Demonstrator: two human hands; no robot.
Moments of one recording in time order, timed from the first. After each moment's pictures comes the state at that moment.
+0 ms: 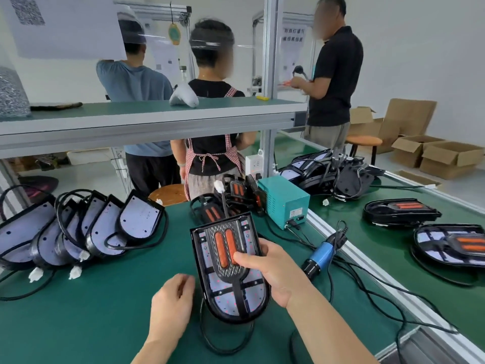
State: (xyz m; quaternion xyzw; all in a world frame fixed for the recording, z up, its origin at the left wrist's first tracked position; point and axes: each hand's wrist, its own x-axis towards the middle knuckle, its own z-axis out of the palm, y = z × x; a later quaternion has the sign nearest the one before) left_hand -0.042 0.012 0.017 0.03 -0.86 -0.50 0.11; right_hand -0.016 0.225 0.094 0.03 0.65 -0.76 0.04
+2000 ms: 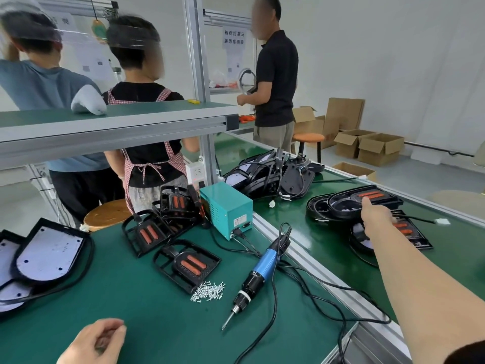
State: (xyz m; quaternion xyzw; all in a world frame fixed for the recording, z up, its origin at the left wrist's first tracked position) left_hand -0.067 0.025 0.004 -0.01 -0.88 -0.43 0.18; right_hand -0.043 0.616 0.081 0.48 0.50 -0.63 -0.35
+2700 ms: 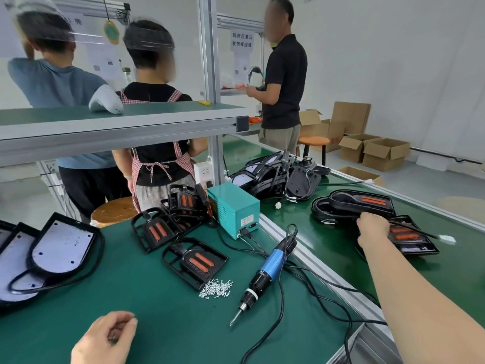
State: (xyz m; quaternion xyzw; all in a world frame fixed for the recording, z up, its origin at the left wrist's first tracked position) left_hand -0.046 0.026 0.018 0.01 -0.86 -0.48 0.15; right_hand -0.039 0.560 0.082 0.54 0.78 -0.26 -0.18
